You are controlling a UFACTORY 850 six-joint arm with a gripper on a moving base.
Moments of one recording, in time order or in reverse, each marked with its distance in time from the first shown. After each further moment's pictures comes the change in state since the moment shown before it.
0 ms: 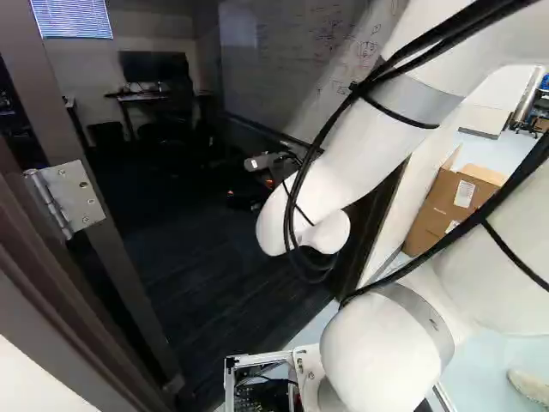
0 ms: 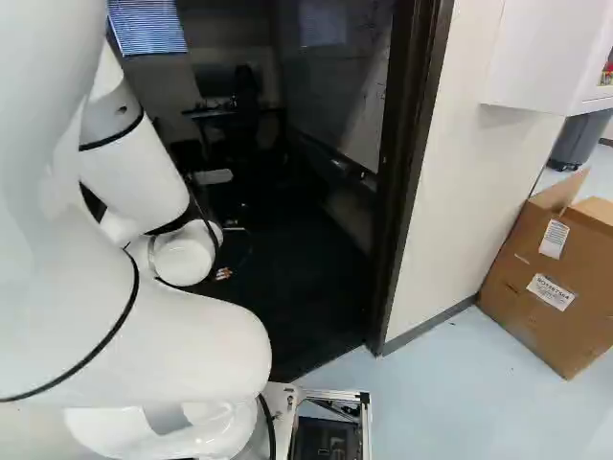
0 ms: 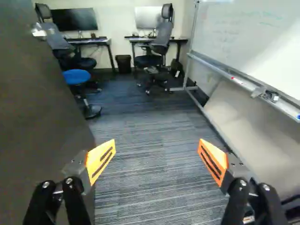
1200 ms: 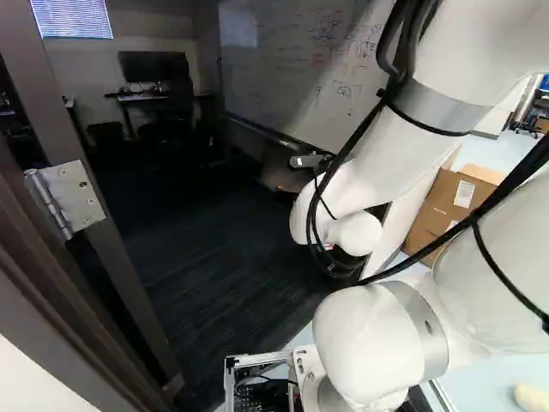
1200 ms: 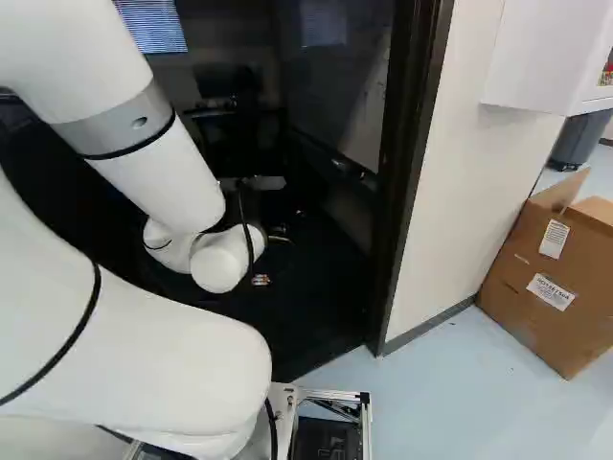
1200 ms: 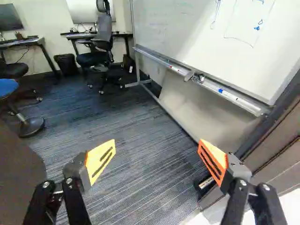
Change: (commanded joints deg) arm -19.6 1.3 2.5 -1.3 0.0 0.0
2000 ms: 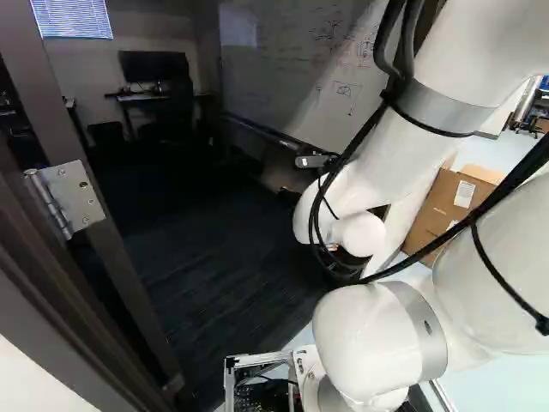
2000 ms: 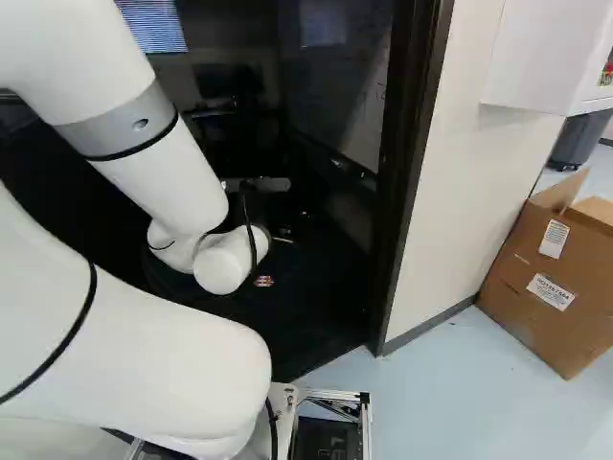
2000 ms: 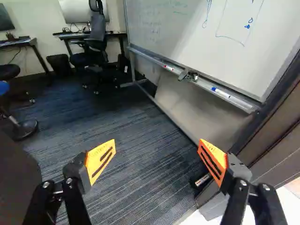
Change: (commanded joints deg) arm -1.4 0.1 0.2 -0.1 0.0 0.0
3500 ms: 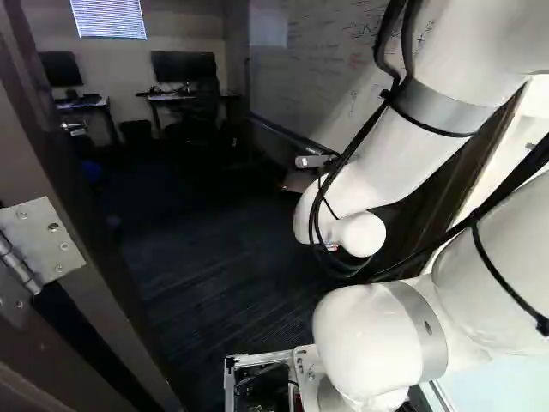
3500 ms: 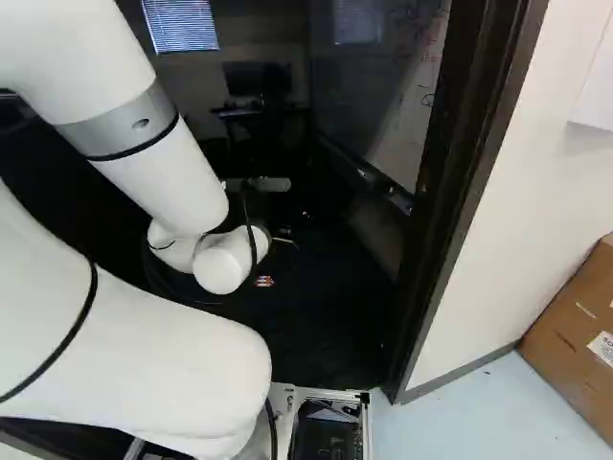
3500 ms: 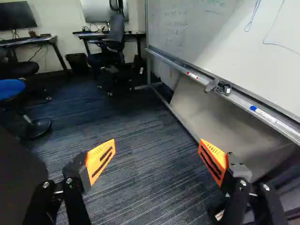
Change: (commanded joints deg) arm 0.0 0.0 0.0 0.0 0.0 0.0
